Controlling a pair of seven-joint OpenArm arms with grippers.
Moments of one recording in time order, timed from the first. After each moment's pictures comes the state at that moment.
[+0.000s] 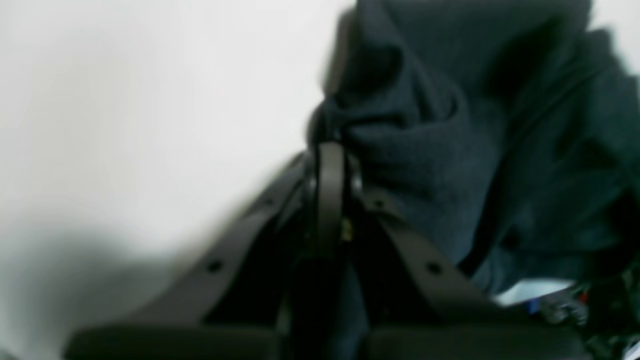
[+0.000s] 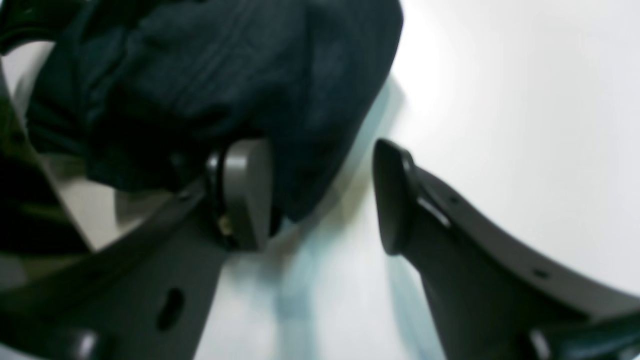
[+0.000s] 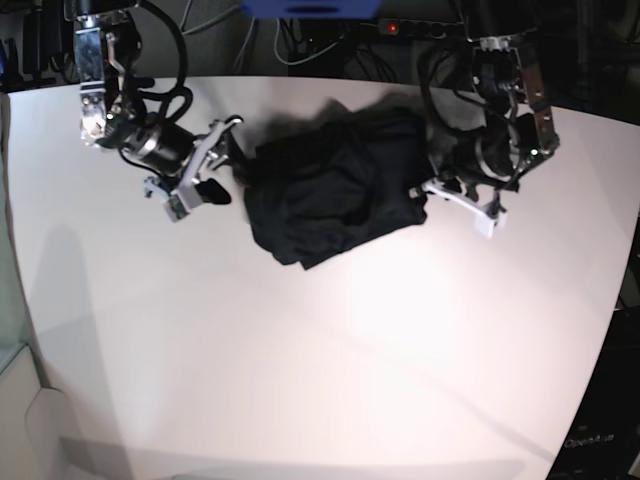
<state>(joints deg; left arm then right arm) 4.9 -0.3 -16.4 87.4 -30.6 0.3 64.9 -14.0 13.4 2.8 92.9 22.9 39.6 -30.8</state>
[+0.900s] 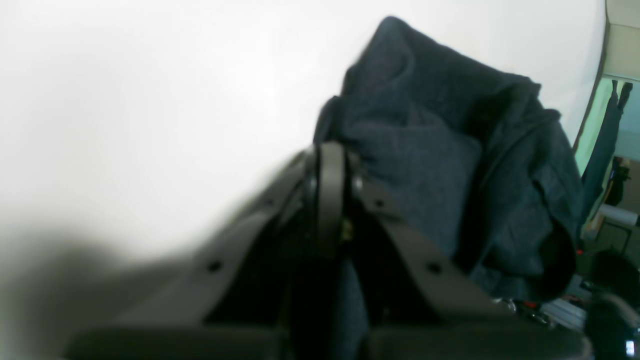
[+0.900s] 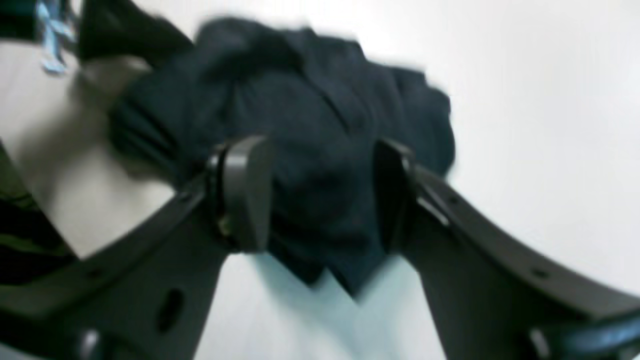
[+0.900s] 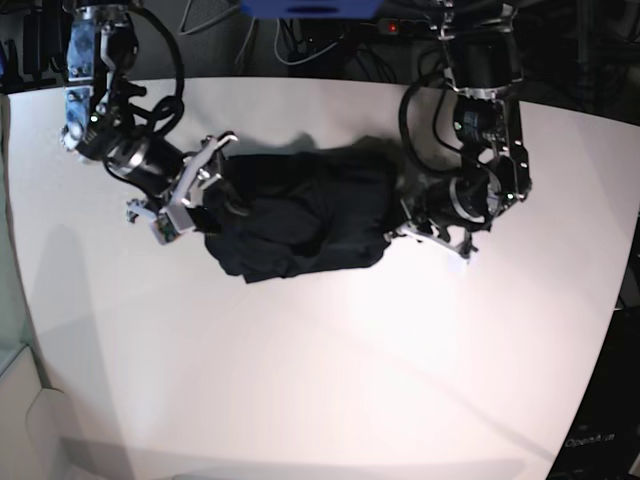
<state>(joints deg) -4.9 -0.1 -13.9 72.8 -34.4 -2.3 58.5 -13.3 9.7 5.9 105.4 22.7 39.7 -38.7</state>
